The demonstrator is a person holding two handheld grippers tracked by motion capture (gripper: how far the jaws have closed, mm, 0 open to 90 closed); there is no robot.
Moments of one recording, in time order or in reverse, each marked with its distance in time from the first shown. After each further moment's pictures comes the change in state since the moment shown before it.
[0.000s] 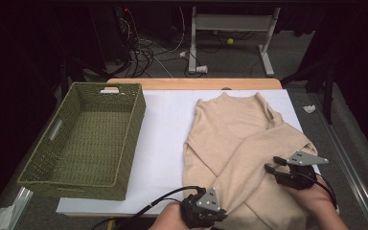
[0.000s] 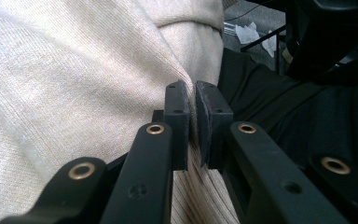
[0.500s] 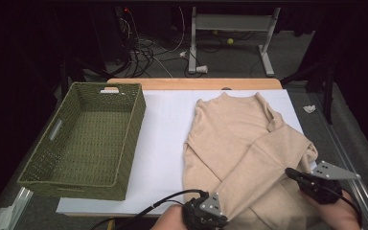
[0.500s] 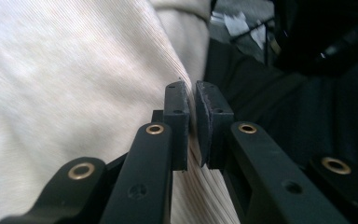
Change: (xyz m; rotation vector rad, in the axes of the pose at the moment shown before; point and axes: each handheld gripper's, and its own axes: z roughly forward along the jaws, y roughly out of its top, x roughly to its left) left arm -0.010 0.001 0.008 0.072 -0.098 0.026; right arm 0.003 -0.022 -0.066 -0.056 -0.052 0.025
